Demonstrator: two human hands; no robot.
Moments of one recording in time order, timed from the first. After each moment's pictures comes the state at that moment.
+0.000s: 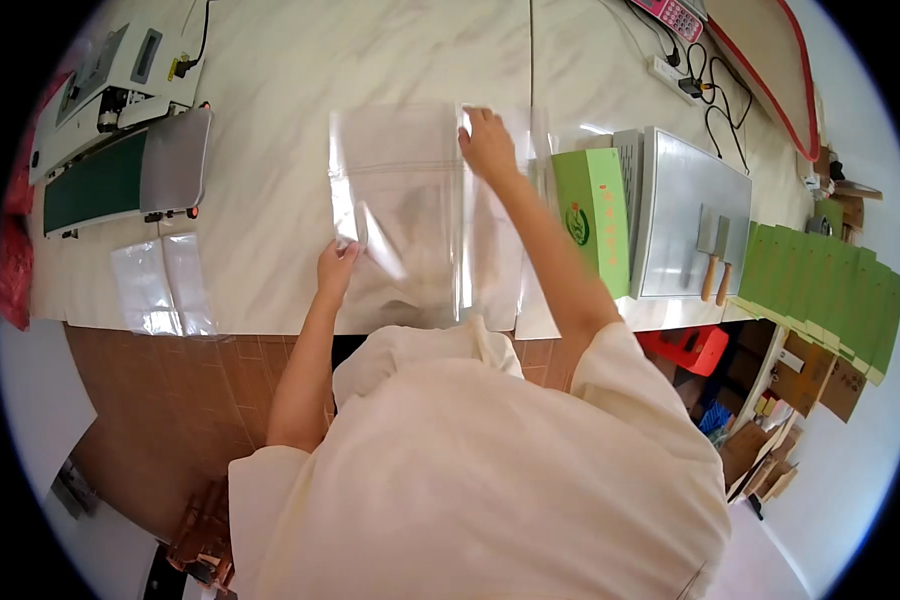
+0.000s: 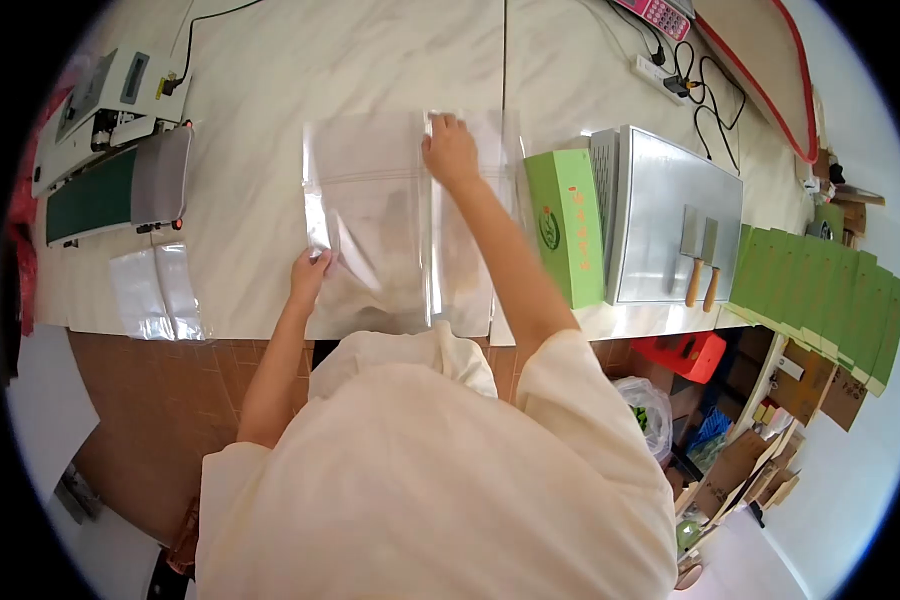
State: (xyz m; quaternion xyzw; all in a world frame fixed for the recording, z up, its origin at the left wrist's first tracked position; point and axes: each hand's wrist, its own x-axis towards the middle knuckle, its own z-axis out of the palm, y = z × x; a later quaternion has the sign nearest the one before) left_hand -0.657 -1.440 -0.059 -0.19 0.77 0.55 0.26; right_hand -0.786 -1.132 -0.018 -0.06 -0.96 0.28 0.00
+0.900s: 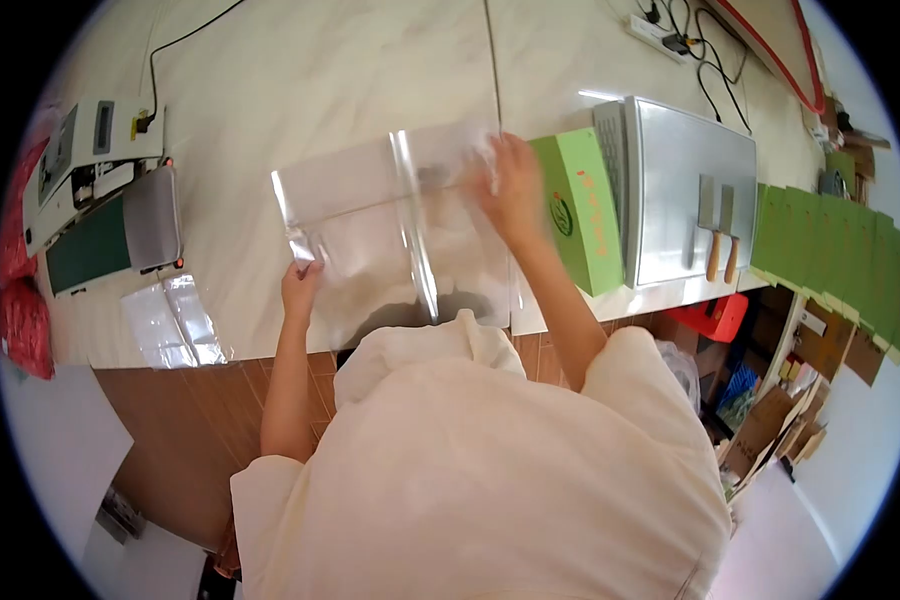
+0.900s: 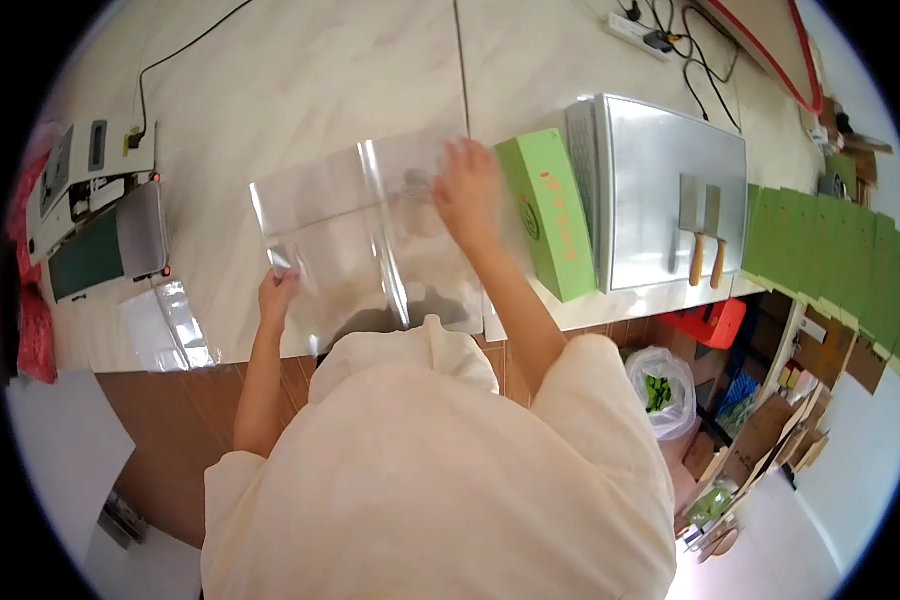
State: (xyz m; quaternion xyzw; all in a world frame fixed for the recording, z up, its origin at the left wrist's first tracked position) left_hand -0.679 -1.471 -0.050 -0.24 0.80 0.47 0.28; right_hand -0.698 -1.083 0.030 -0.05 -0.96 0.23 0.15
